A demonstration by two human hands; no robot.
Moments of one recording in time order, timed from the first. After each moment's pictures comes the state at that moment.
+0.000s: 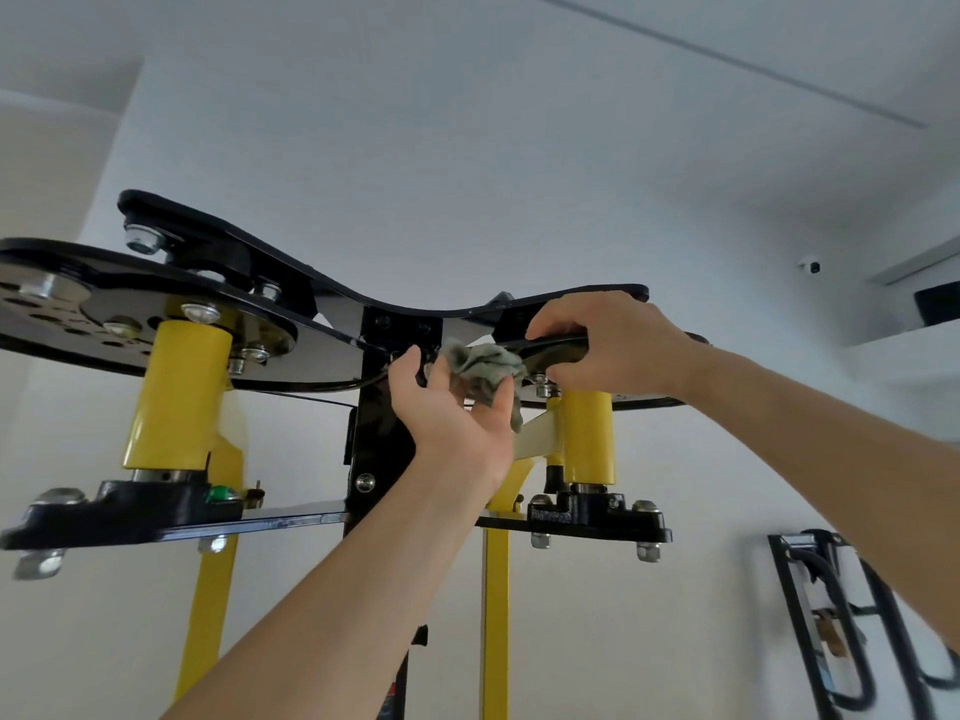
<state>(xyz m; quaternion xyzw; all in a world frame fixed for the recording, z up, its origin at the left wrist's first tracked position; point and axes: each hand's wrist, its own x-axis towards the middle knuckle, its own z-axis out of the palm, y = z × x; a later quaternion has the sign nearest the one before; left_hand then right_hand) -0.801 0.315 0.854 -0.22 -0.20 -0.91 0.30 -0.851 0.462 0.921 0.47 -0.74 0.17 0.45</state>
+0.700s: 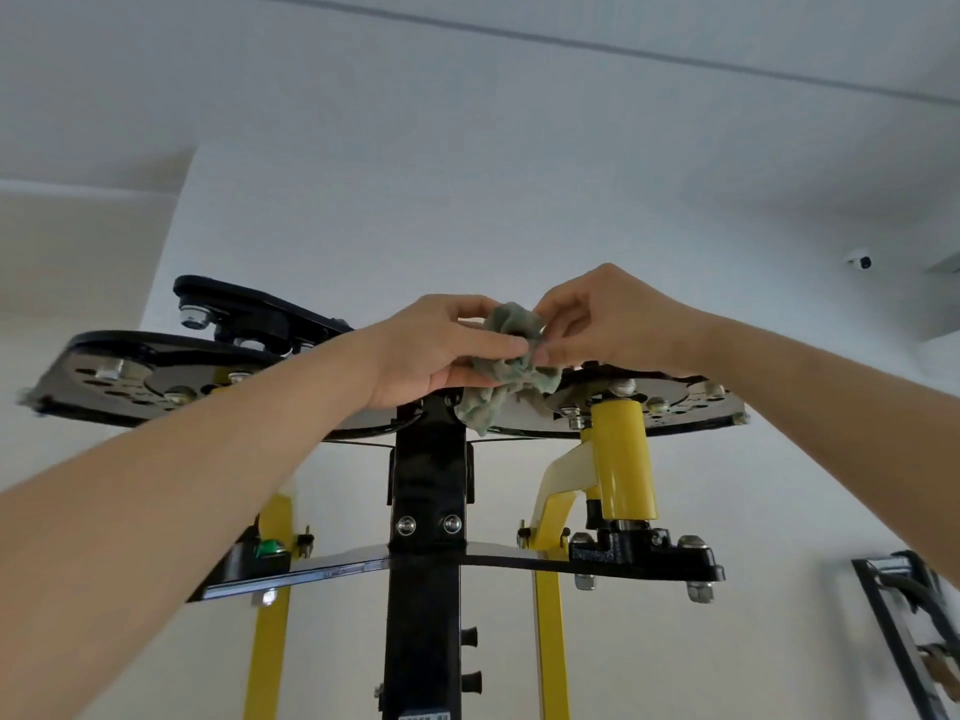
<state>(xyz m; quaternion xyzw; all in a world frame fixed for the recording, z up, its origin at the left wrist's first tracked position) -0.731 0.261 0.948 -0.23 -0.80 -0.49 0.26 -0.838 0.456 0.960 0.61 -0.66 0.28 0.32</state>
